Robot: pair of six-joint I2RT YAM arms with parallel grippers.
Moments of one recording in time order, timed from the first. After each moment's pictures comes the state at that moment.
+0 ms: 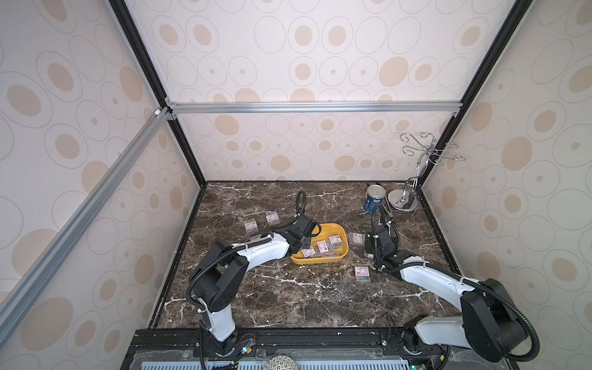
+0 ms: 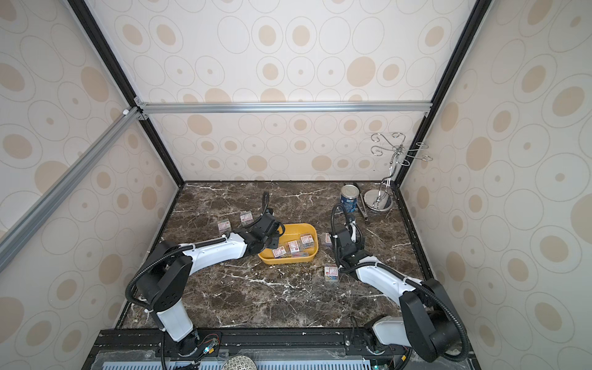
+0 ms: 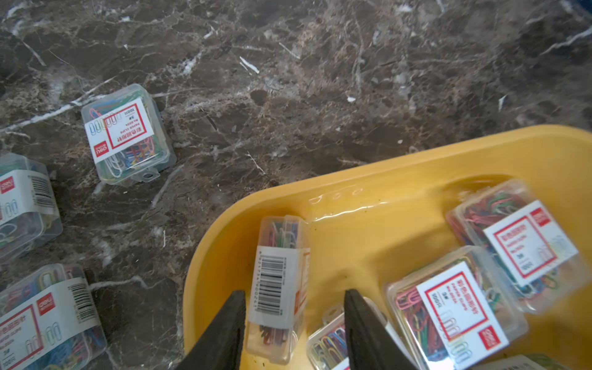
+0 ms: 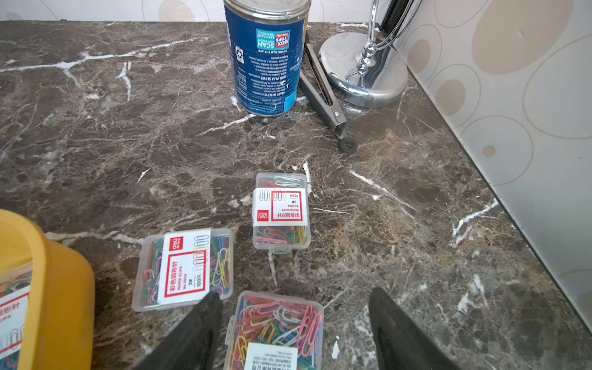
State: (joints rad) left arm -0.73 1.79 1.14 -0.31 -0.39 -0.46; right arm 0.45 1.31 0.63 -0.09 0.63 0.38
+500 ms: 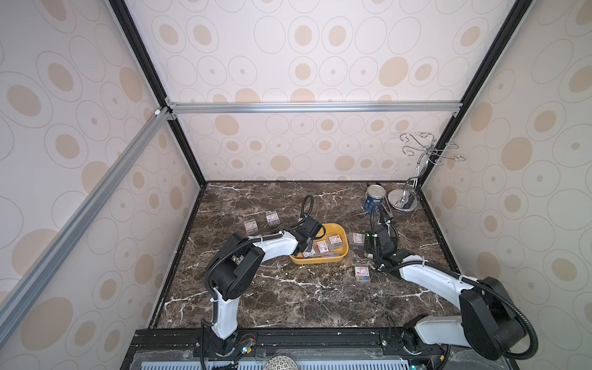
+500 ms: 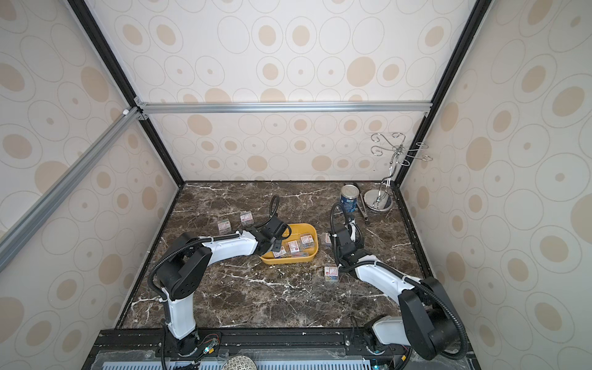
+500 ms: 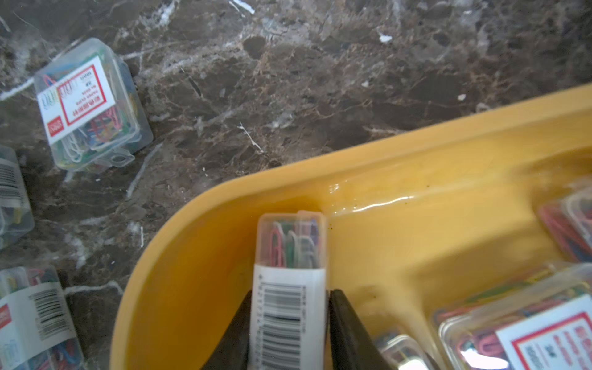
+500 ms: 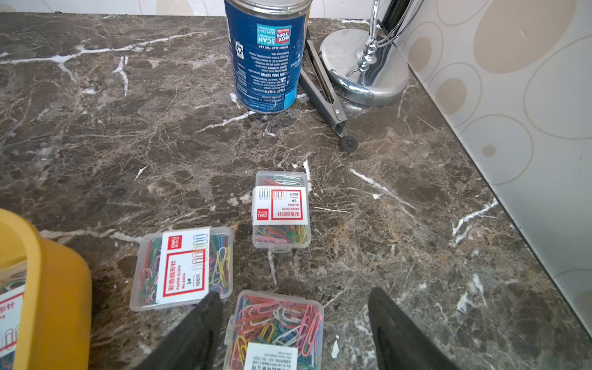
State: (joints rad) left arm -0.73 1.92 1.20 -0.36 -0.42 -0.46; right arm 0.45 1.32 0.64 -0.10 0.63 0.38
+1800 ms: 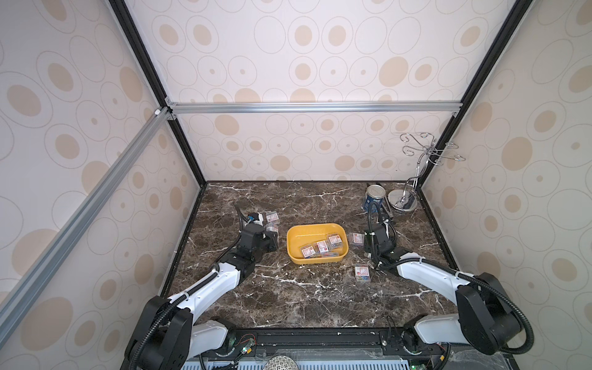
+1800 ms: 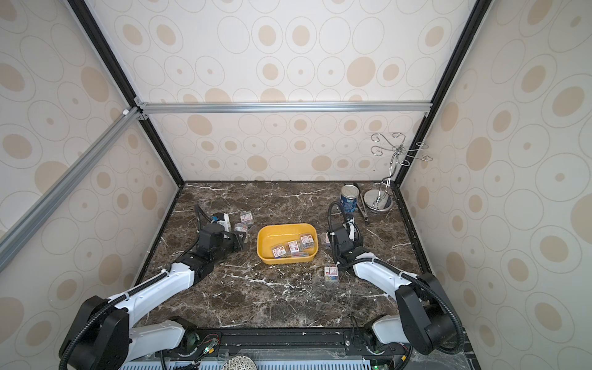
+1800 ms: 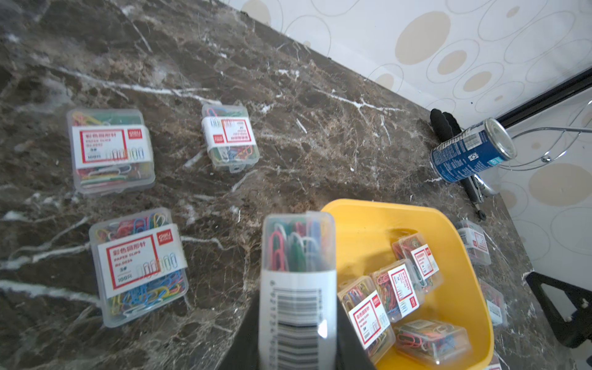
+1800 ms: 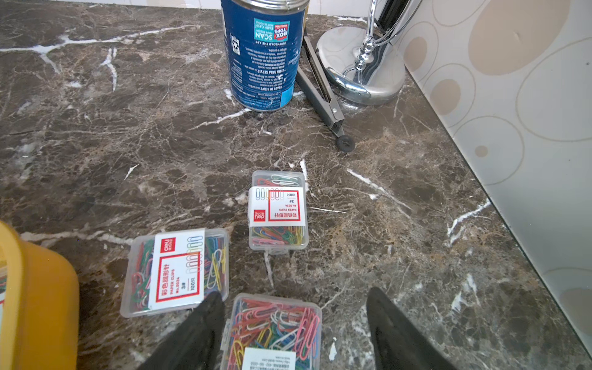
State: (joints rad) left arm -0.39 1.20 0.57 0.06 -0.02 -0.60; right arm 0.46 1.36 0.67 -0.13 0.66 0.38
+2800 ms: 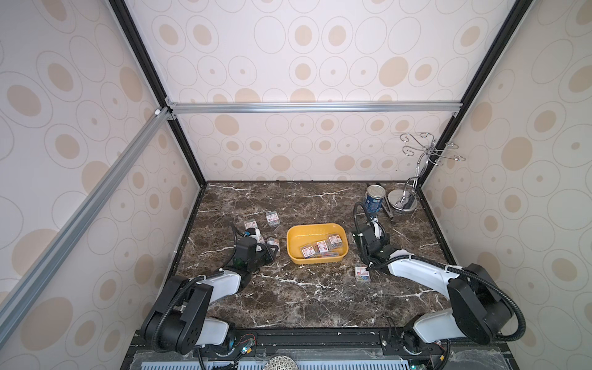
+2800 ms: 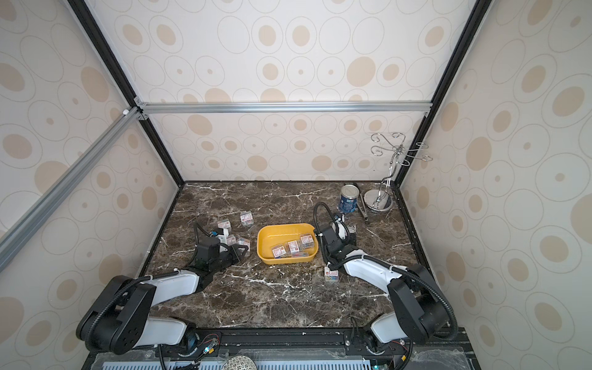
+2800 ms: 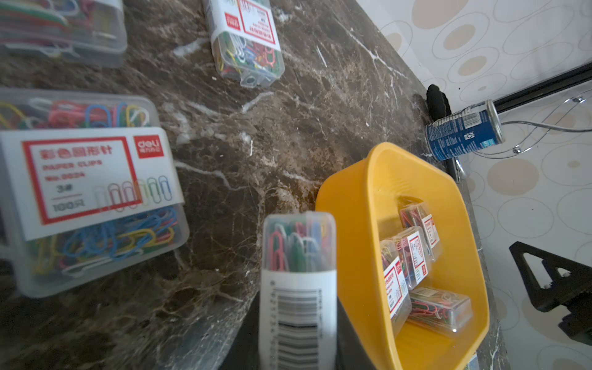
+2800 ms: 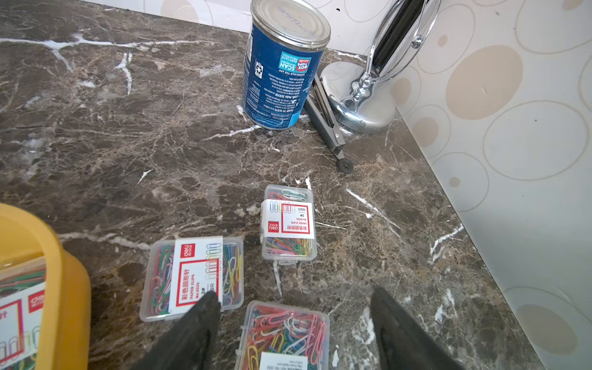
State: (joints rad) left arm -0.31 1.40 0.37 0.43 0.24 -0.73; right arm 0.57 1.43 0.73 -0.13 0.81 0.35
